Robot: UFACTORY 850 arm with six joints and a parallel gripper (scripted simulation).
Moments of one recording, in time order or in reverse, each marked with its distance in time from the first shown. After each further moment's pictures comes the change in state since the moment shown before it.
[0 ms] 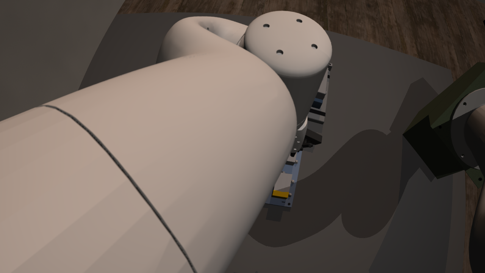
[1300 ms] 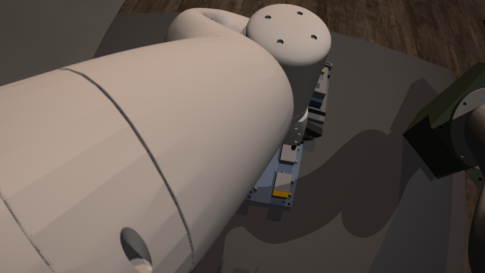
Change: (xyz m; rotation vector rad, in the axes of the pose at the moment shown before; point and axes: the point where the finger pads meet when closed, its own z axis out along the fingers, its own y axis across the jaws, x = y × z) arm 0.013 -0.001 0.001 0.000 0.000 0.000
